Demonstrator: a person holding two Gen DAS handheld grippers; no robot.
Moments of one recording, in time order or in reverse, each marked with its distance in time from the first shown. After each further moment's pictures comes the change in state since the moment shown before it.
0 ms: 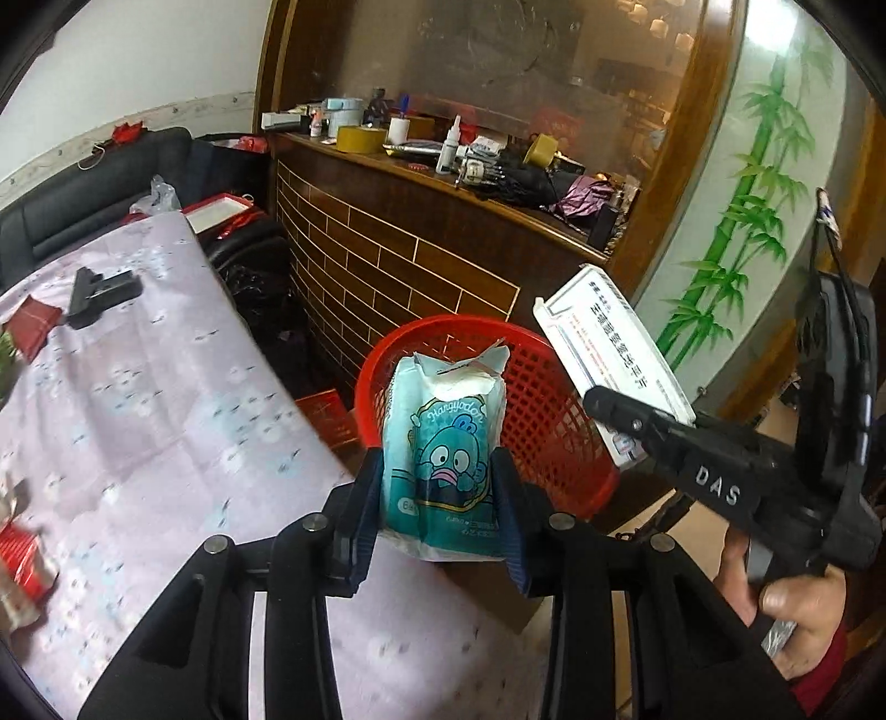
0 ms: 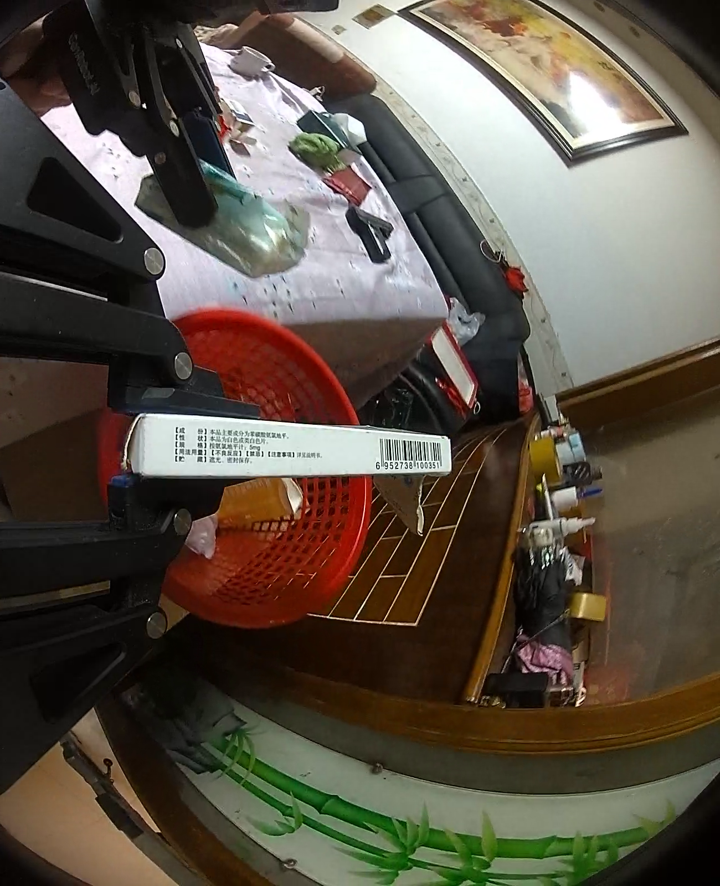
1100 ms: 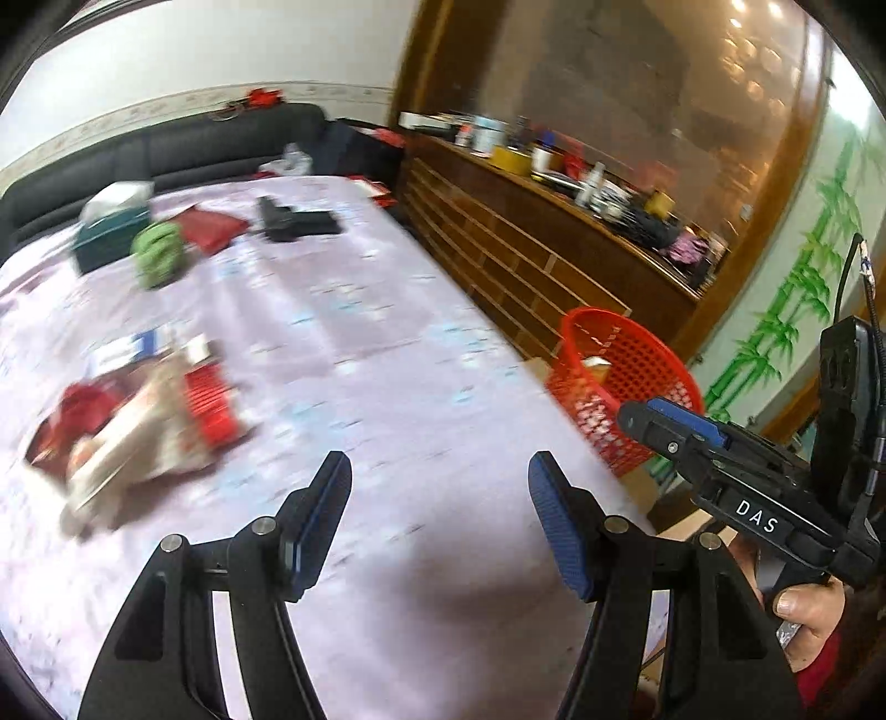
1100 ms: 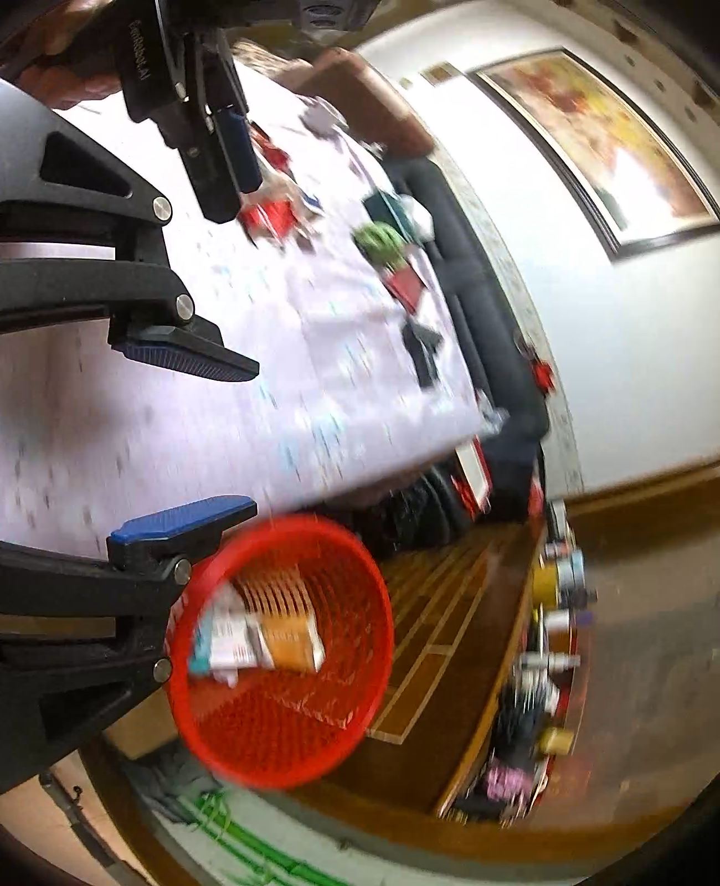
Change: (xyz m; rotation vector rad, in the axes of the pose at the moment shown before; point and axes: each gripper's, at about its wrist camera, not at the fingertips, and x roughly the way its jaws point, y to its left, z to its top) left arm -0.139 0.125 -0.098 -0.219 -0.061 0.169; right arm -0.006 0.131 -0.052 -0.181 0.018 0.158
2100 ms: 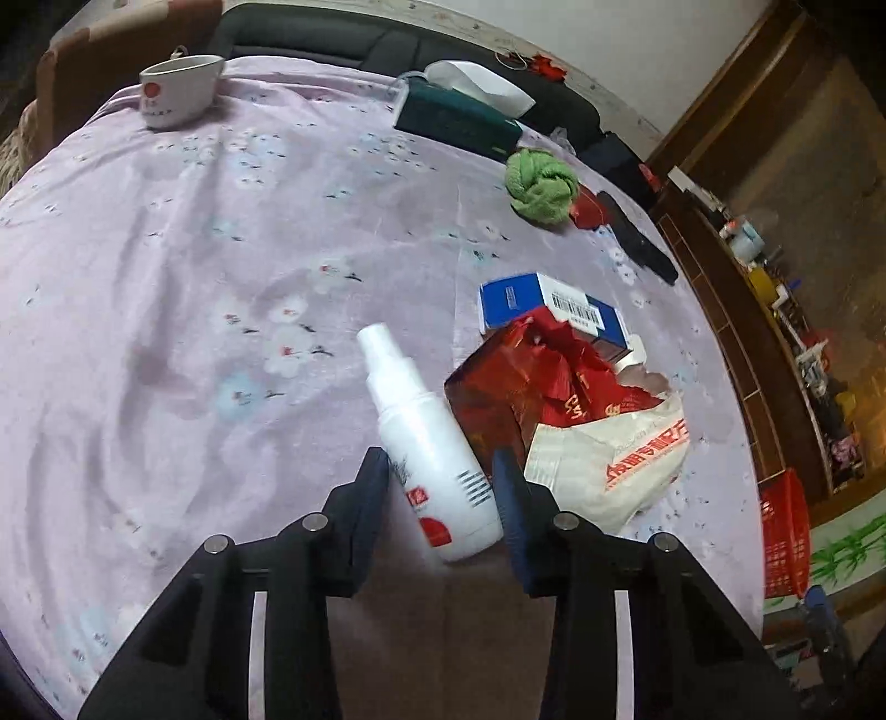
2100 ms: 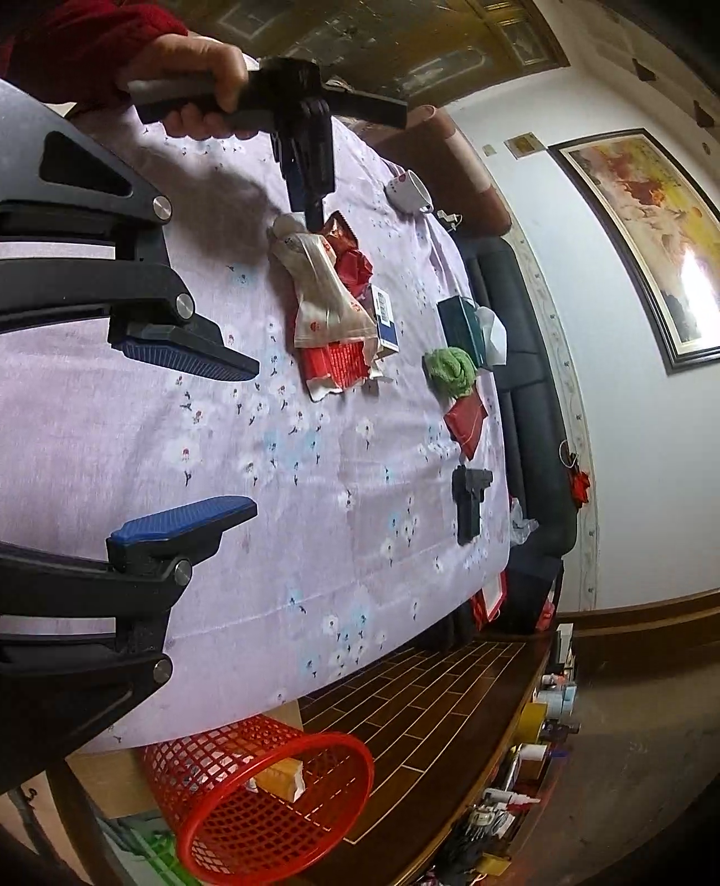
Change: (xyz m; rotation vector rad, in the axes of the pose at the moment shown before) left arm -0.008 0.252 -0.032 -0.527 0.040 0.256; right arm 0.025 0.121 -0.026 -0.177 0.077 0.125
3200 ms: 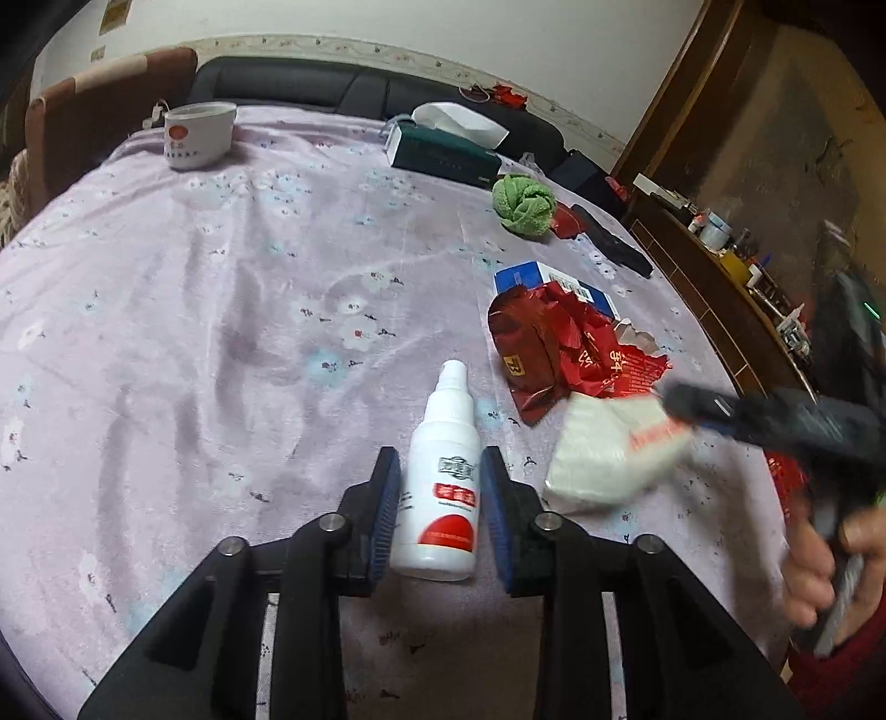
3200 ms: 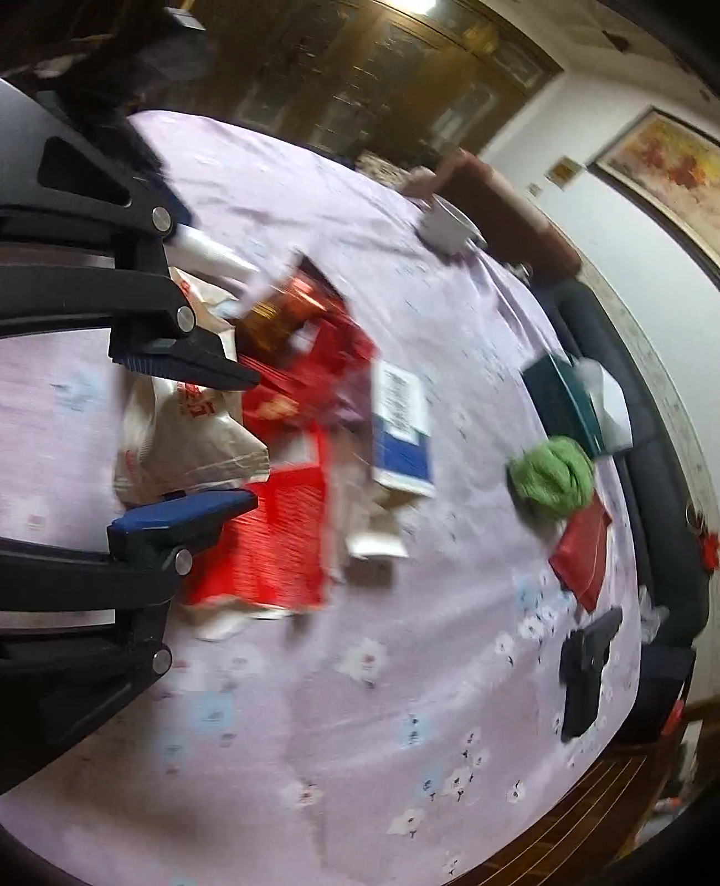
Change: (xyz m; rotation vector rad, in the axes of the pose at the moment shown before) left arm -0.041 0.036 -0.036 0.100 -0.112 -0.034; right arm 0.181 0.078 0.066 0.071 0.322 0.294
